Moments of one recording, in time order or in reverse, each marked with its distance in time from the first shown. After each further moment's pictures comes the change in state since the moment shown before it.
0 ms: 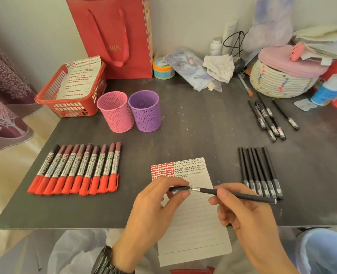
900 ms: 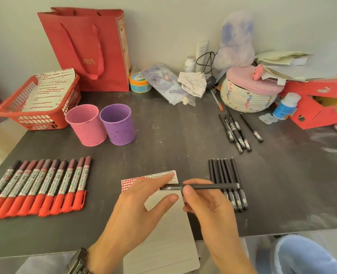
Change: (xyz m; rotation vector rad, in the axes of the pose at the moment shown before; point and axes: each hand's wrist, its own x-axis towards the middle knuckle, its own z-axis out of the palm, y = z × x) left_hand 0.031 0.025 0.013 0.053 -0.059 0.023; right_hand 0.014 -0.014 0.005 -0.104 0.076 -0.154
